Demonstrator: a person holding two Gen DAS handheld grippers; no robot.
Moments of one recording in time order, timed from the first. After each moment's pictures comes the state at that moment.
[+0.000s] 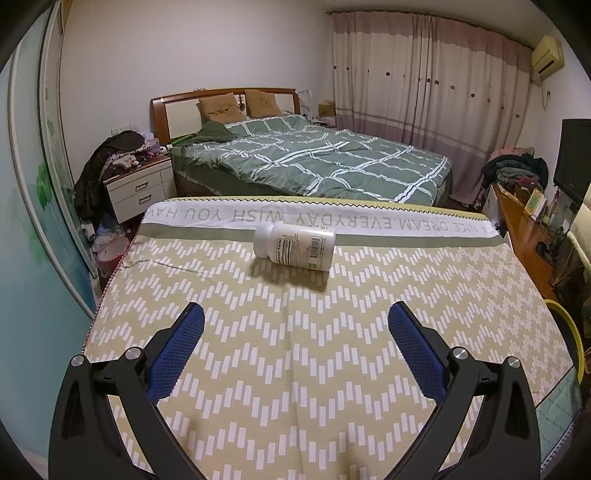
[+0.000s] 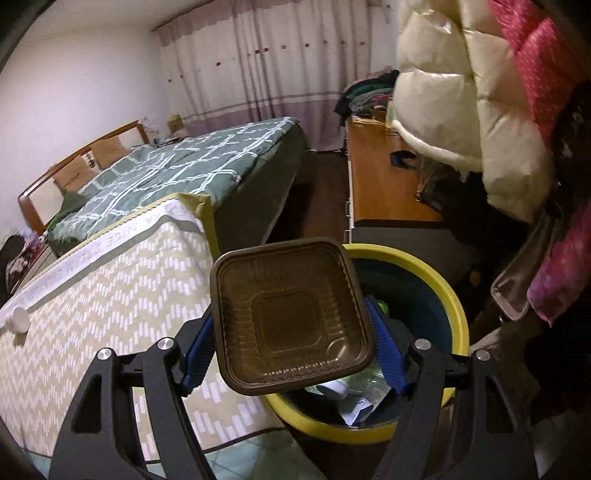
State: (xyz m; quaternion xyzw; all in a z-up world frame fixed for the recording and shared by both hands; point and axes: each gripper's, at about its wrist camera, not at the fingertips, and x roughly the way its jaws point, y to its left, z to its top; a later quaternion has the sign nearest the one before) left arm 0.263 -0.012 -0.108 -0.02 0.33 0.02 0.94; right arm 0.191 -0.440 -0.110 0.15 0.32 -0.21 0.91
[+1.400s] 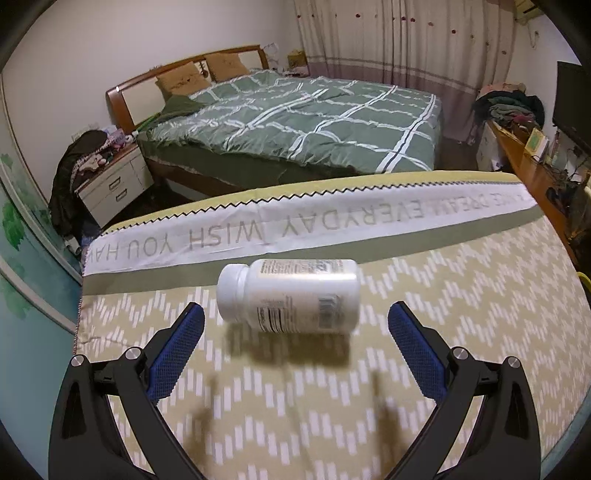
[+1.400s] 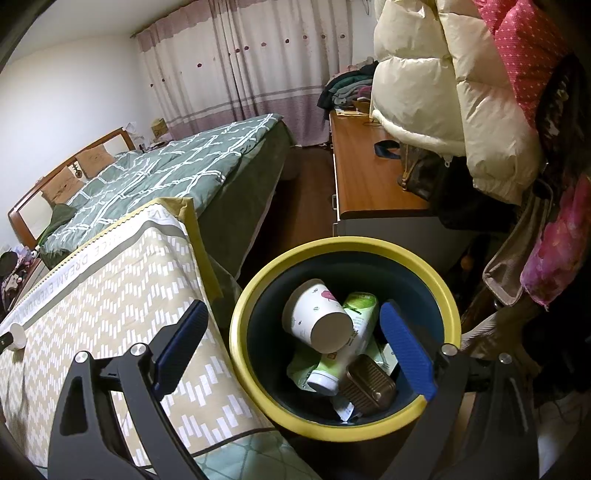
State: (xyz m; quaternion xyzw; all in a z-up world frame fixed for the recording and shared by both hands) left arm 0.399 -0.013 -0.133 0.05 0.42 -0.02 0.90; right arm 0.190 -0.445 -0.115 0.17 0.32 -0.23 0.90
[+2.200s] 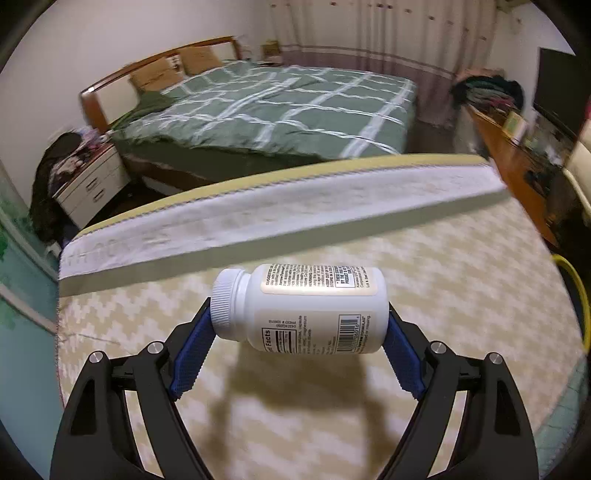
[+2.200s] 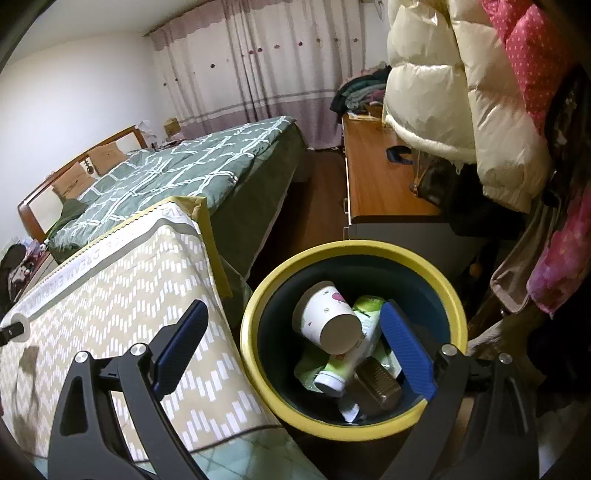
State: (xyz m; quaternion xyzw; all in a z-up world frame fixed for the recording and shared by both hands) left arm 0.389 -0.066 -0.123 0.06 0.44 -0.08 0.89; right arm 0.184 -0.439 -0.111 0.16 0.31 -0.21 0.91
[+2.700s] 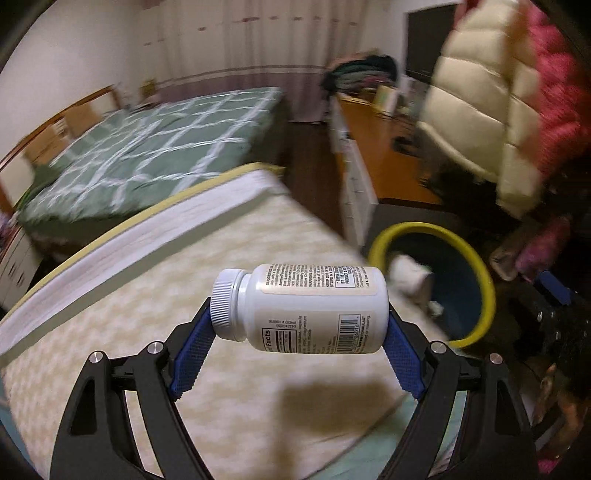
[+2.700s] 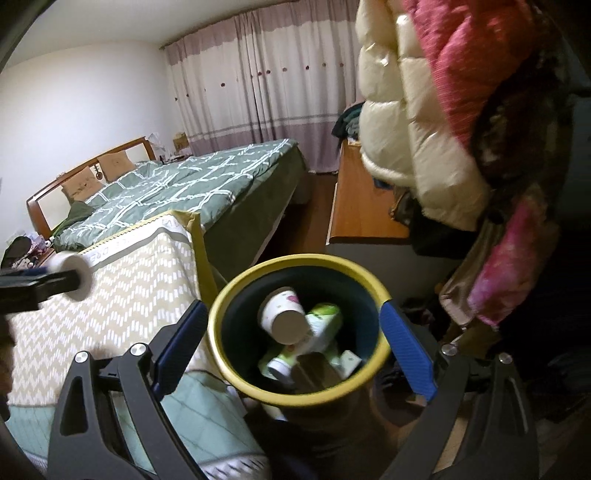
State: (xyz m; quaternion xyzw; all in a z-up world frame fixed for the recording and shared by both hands) left arm 0.295 -0.303 -0.077 0.12 0.40 -0.29 0.86; right arm 0.096 -0.463 -0.085 0.12 0.28 -0.21 0.93
